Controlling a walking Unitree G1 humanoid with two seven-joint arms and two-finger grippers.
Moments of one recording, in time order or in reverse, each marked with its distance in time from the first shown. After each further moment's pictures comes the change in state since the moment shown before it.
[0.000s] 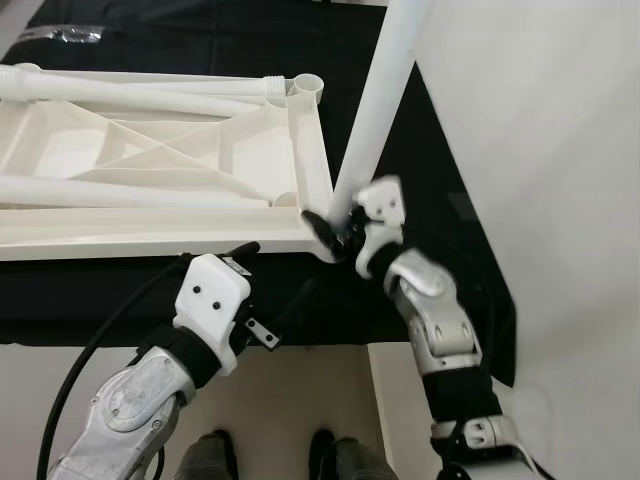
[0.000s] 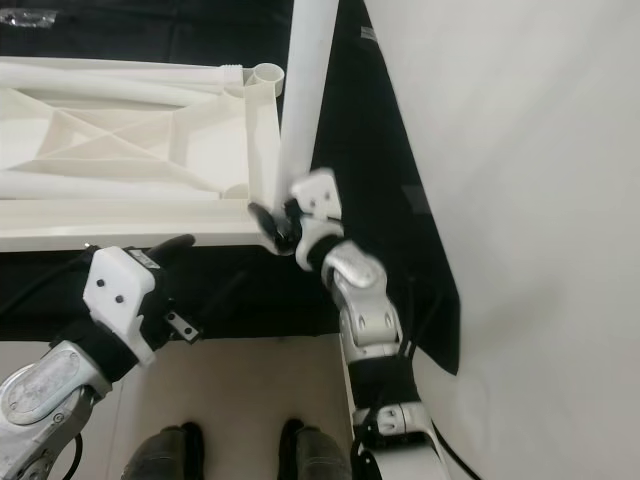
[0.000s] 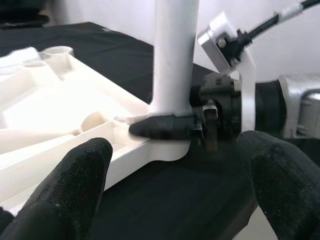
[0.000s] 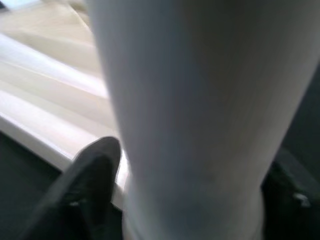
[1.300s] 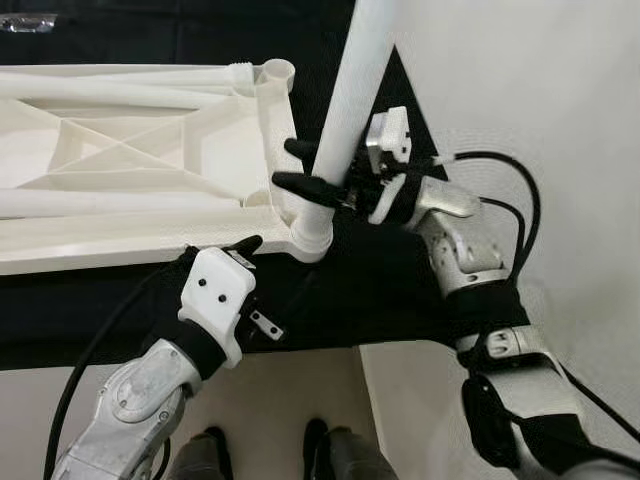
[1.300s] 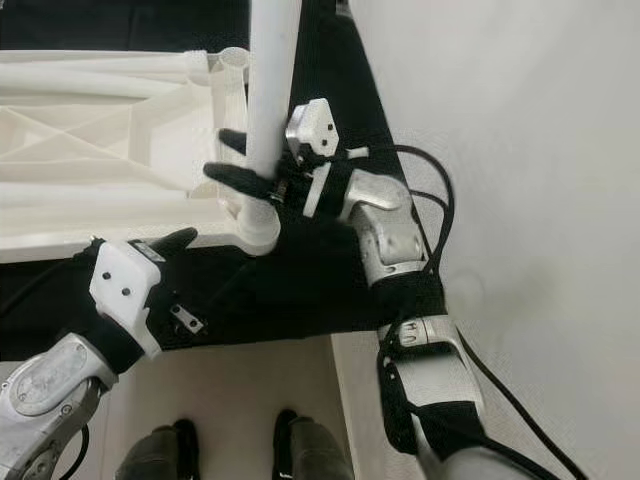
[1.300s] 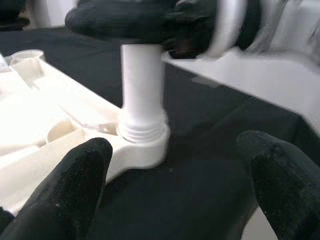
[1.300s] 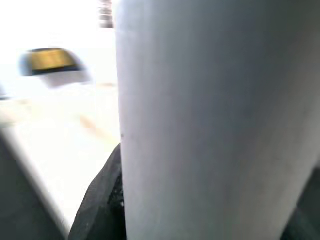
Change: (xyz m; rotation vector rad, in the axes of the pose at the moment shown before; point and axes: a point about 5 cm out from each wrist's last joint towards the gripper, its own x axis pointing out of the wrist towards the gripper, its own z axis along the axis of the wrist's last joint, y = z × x) left arm 0.005 -0.002 0.001 0.003 -0.009 -0.010; right arm 0.018 -0.029 0.070 -0.142 -0.230 0.122
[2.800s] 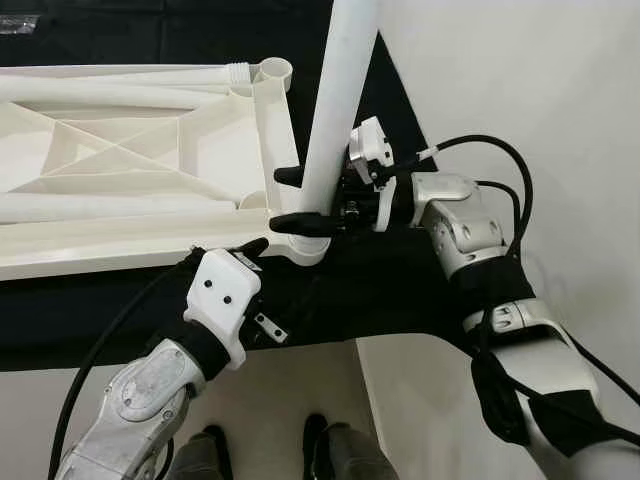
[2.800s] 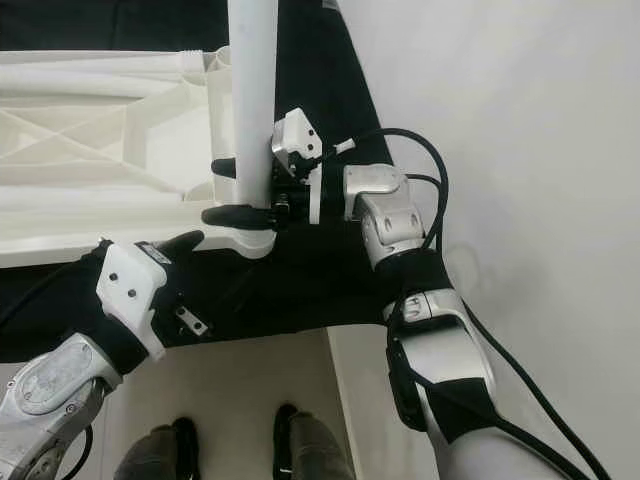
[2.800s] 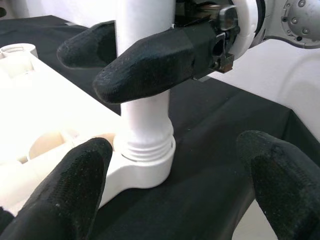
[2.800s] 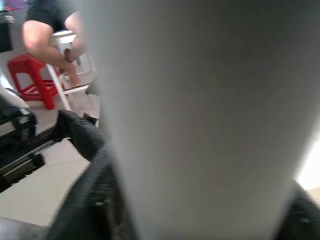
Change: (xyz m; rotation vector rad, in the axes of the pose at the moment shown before) left arm 0.002 -0.002 -0.002 -0.007 0.002 -0.016; right arm 0.003 0.004 0.009 0.061 0.133 0.709
